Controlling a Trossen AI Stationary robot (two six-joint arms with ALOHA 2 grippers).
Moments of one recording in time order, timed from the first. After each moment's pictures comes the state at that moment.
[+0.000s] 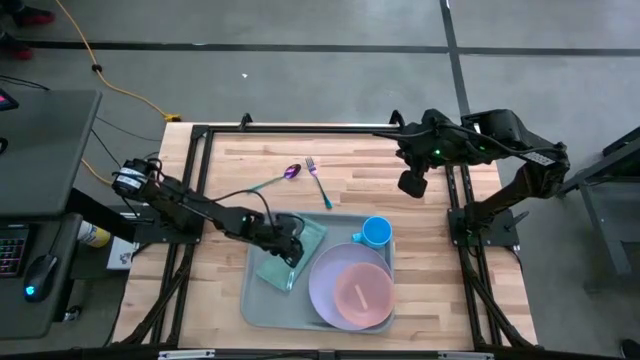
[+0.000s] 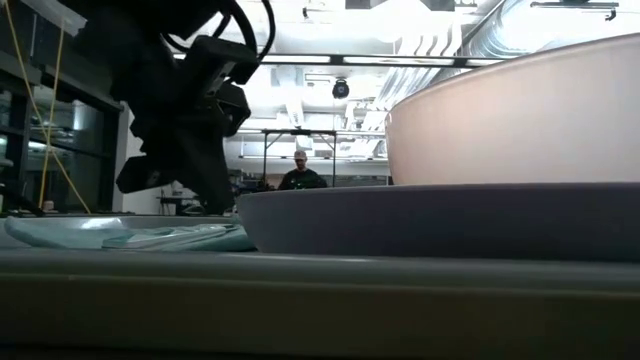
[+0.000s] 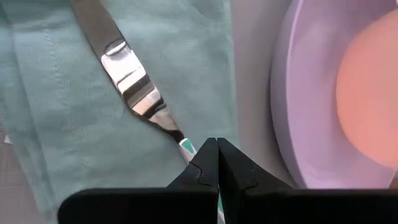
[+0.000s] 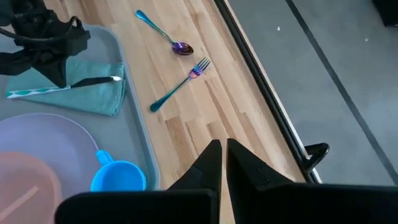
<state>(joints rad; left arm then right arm) -0.26 1.57 0.76 -0.07 -0.07 -1.16 0.02 1.44 2.01 -1.53 0.39 0.25</state>
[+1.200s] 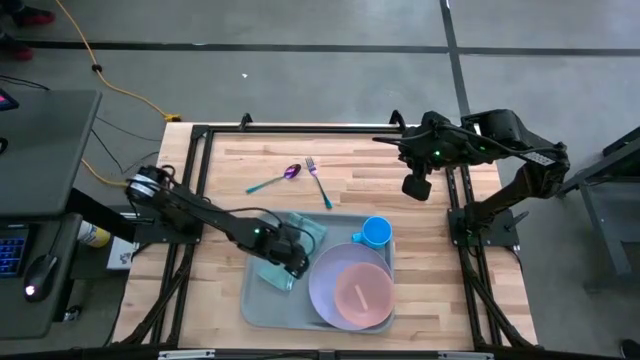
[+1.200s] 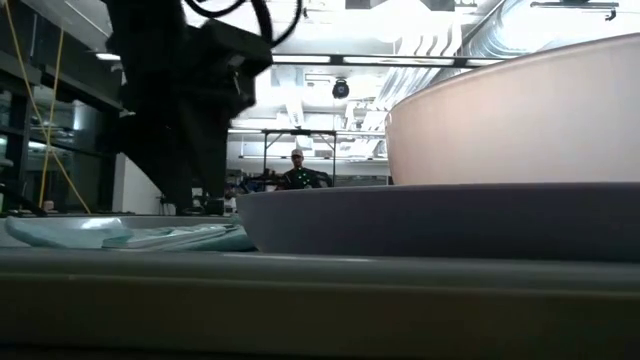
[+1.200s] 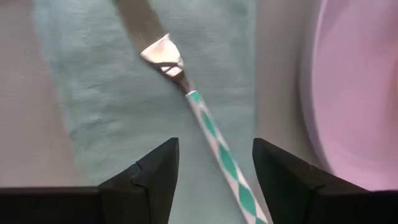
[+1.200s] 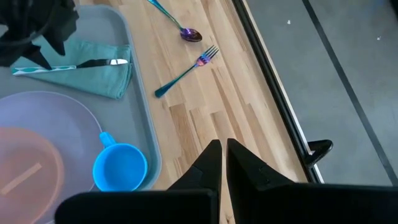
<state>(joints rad) -0.35 1.69 1.06 -0.55 -0.13 -1.27 0.02 1.44 2.01 -1.57 0.34 0.22</state>
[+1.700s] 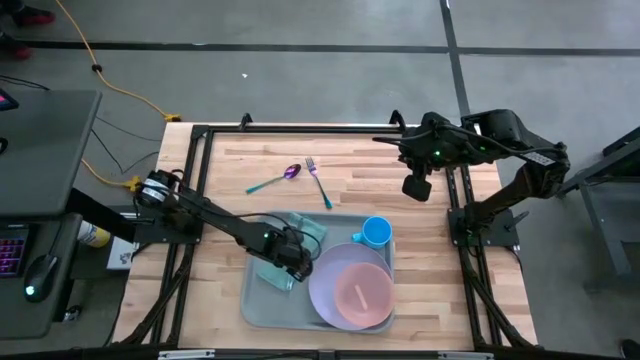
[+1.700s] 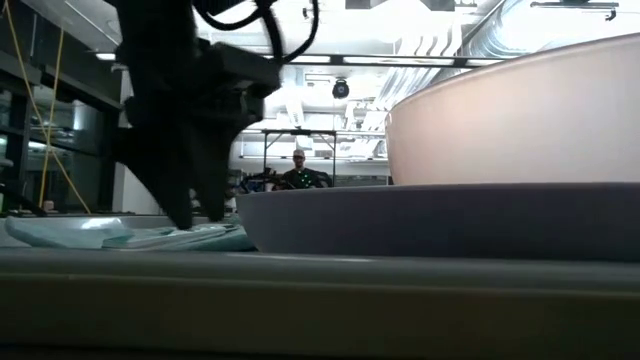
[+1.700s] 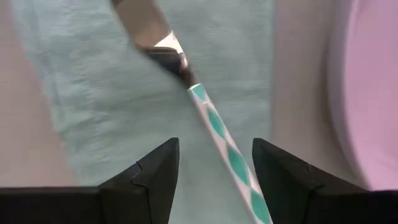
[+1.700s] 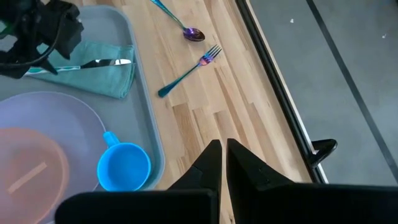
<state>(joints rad) -0.35 1.79 1.13 -0.60 -0.11 -1.25 0.02 1.44 2.01 -1.57 0.33 0.22</state>
